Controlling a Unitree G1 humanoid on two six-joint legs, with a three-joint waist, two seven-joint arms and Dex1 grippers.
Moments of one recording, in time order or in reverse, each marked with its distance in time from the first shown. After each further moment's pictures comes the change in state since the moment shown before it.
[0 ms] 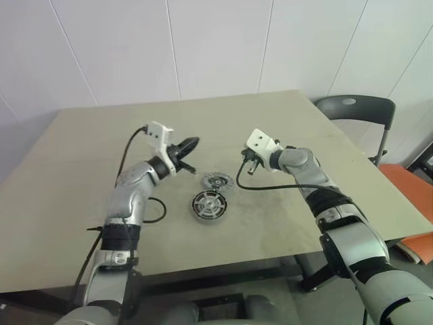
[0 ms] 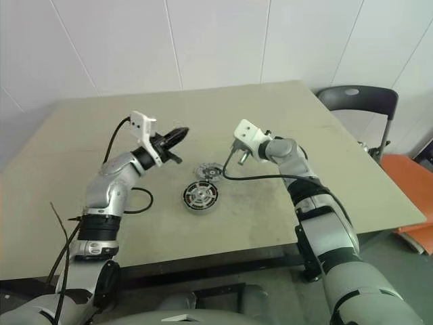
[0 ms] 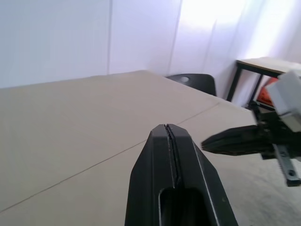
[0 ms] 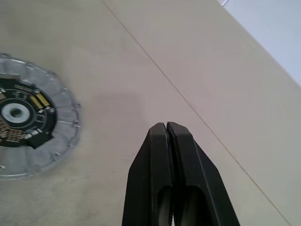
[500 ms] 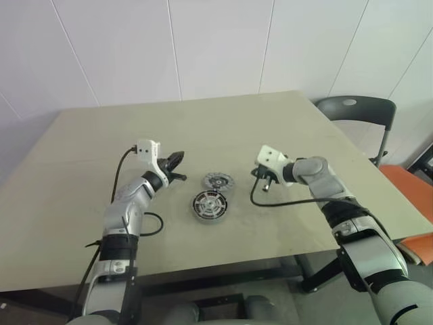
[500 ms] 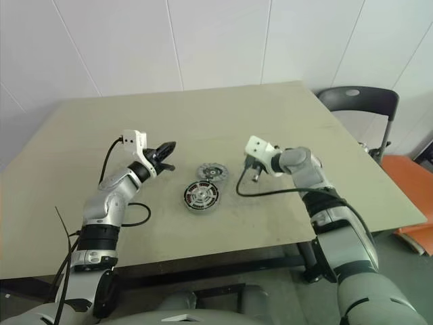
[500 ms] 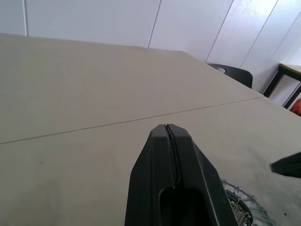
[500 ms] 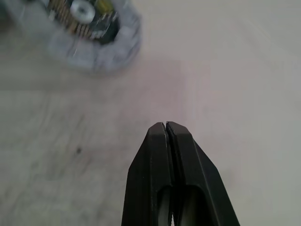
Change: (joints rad) left arm 0.069 -0.026 0.028 0.064 -0.013 -0.001 0.096; right arm 0.150 -0.129 0.081 -0.162 -0.034 0.080 0.196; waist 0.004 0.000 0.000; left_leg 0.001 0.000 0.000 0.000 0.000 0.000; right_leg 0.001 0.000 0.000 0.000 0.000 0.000
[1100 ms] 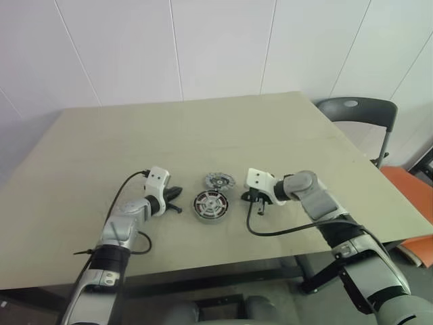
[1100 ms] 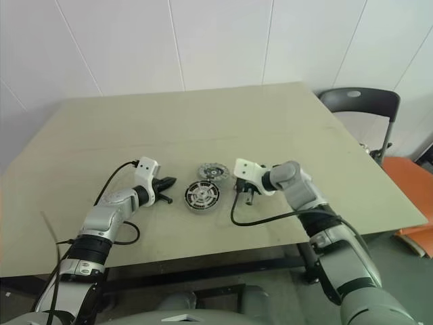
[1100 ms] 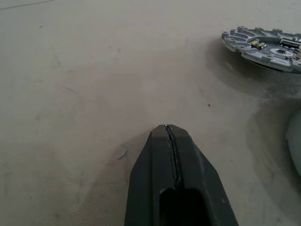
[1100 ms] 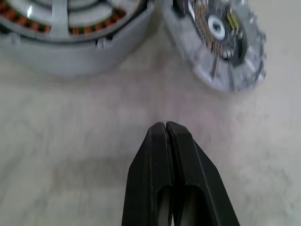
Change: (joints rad) left arm 0.090 0.135 -0.197 0.087 0.161 0.056 -0.053; right arm 0.115 0.053 0.051 -0.254 0.014 0.129 0.095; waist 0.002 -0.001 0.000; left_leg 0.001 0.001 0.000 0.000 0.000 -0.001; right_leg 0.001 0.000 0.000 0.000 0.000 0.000
